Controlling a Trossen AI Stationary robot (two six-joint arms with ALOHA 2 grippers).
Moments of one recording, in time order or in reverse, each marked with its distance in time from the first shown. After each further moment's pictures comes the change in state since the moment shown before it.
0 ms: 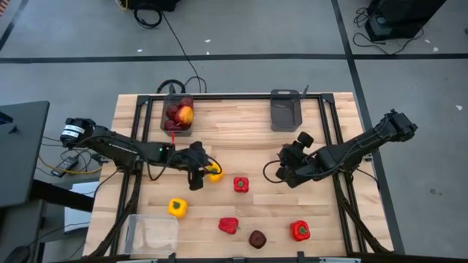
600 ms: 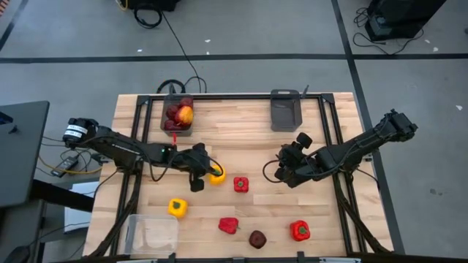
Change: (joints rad) left arm 0.000 0.038 0.000 0.063 0.032 0.030; right arm -0.001 0.000 0.000 0.041 -0.013 -0.002
